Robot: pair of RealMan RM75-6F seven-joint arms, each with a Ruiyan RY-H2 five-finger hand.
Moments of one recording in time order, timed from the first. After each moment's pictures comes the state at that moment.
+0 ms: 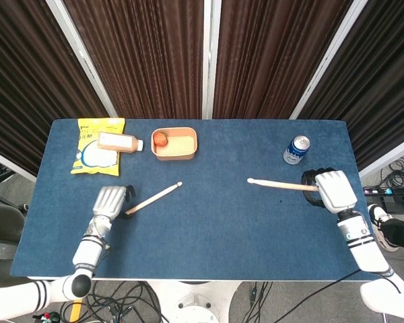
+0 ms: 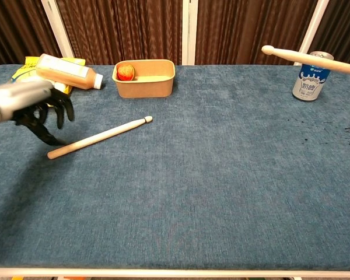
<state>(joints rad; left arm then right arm) -0.59 -1.61 -0.22 -1.52 0.84 1.02 0.55 0.49 -1.26 0.12 -1.37 -1.42 1.15 0.04</state>
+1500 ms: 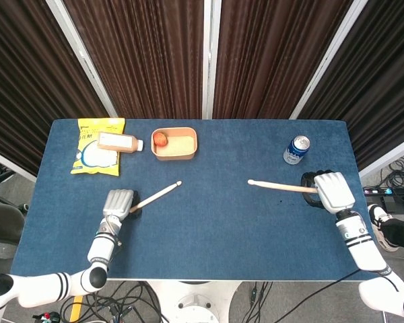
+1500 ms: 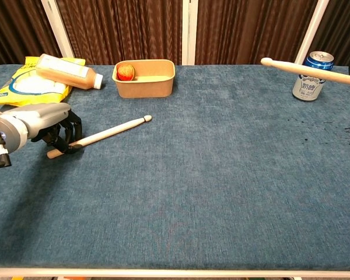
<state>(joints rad) -0.69 -1.72 -0.17 -1.37 0.68 1.01 0.61 0.49 -1.28 0.12 -1.33 -1.41 1.12 0.06</state>
